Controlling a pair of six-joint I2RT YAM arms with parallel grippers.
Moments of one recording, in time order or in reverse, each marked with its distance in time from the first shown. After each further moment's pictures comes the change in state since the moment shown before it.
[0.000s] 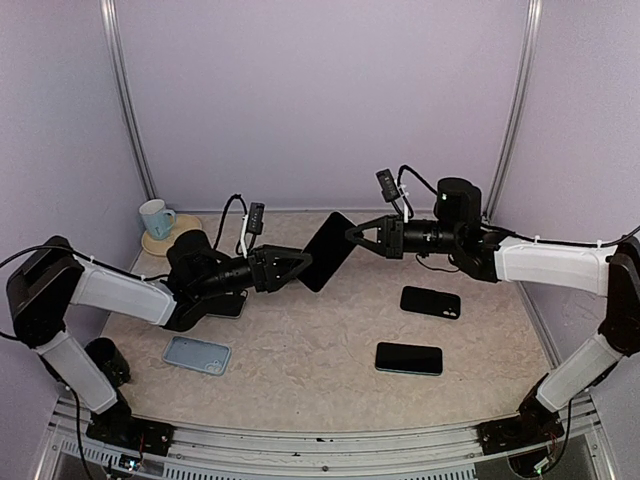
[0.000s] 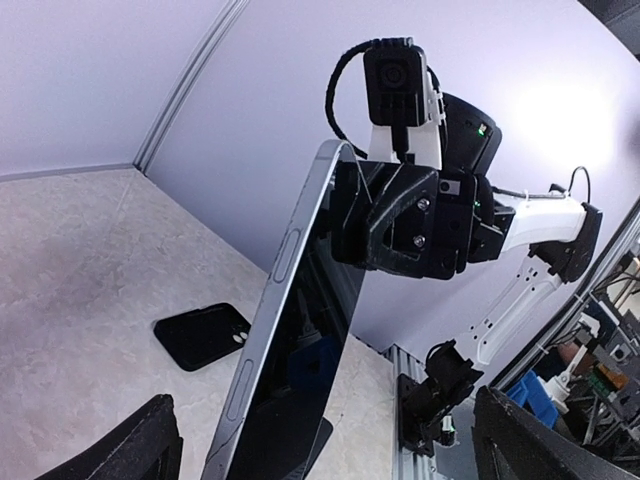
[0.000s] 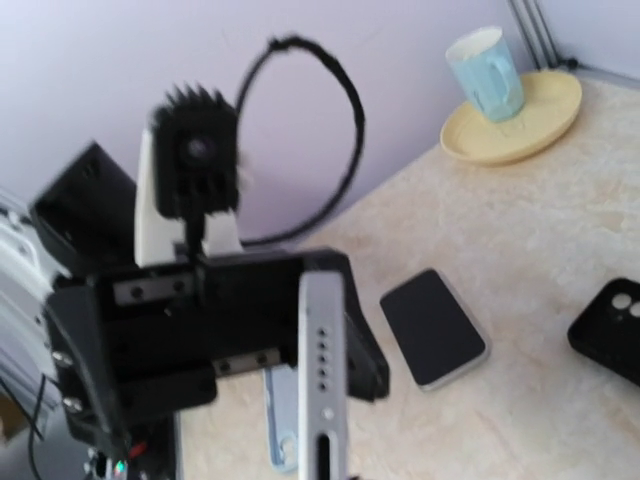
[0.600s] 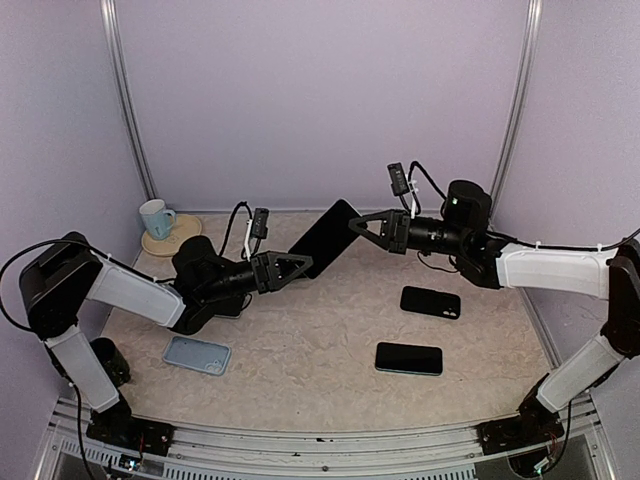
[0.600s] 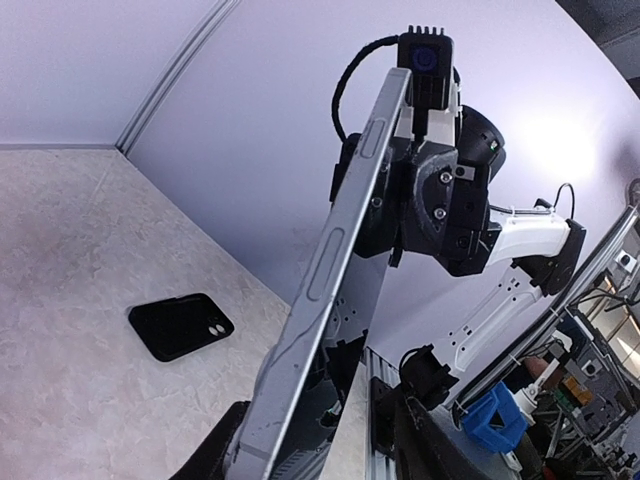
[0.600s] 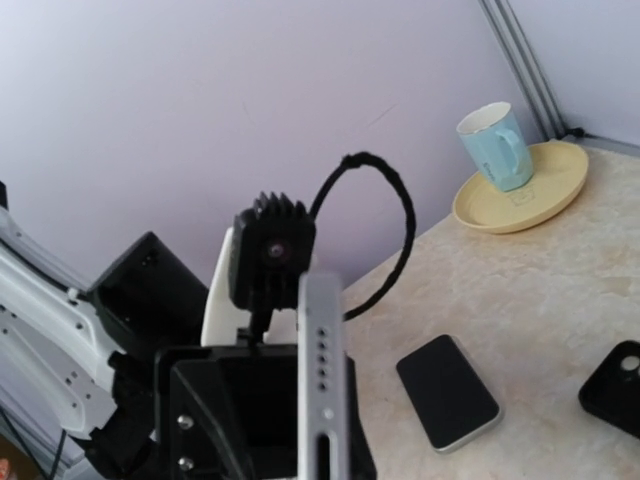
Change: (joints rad) left arm 0.000 0.095 0.001 0.136 0.035 -0.130; right arm -0.010 -0.020 -0.066 0.211 0.035 0.109
